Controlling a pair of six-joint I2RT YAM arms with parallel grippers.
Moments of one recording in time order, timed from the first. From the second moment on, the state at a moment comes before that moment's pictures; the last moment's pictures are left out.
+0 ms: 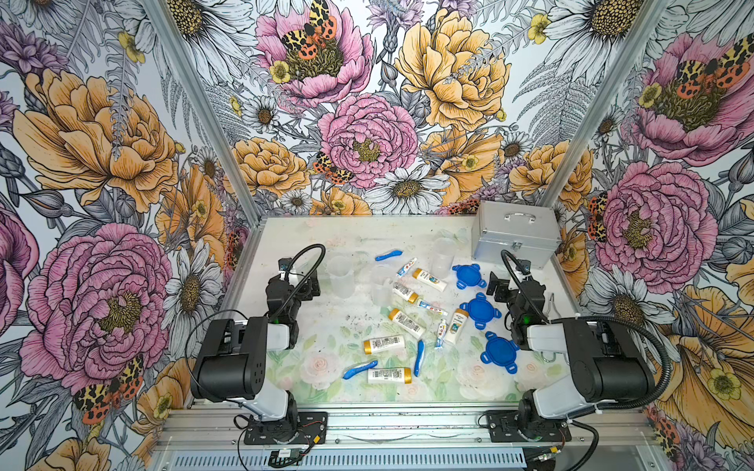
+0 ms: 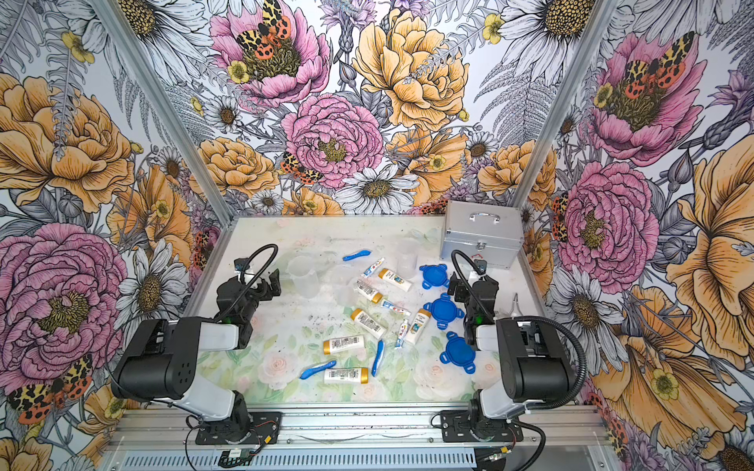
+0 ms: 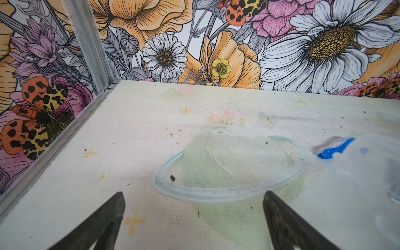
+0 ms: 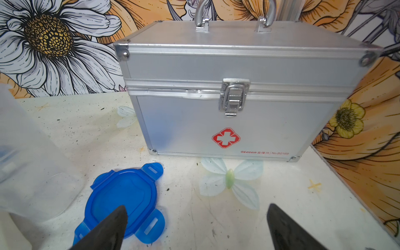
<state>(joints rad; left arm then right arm) 0.05 1.55 0.39 0.88 0.04 -0.06 -0.04 1.52 0.37 0.85 0.08 0.04</state>
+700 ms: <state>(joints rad) -0.11 0.92 0.48 0.26 -0.22 -0.17 0.10 1.11 0.62 0.21 0.29 0.16</state>
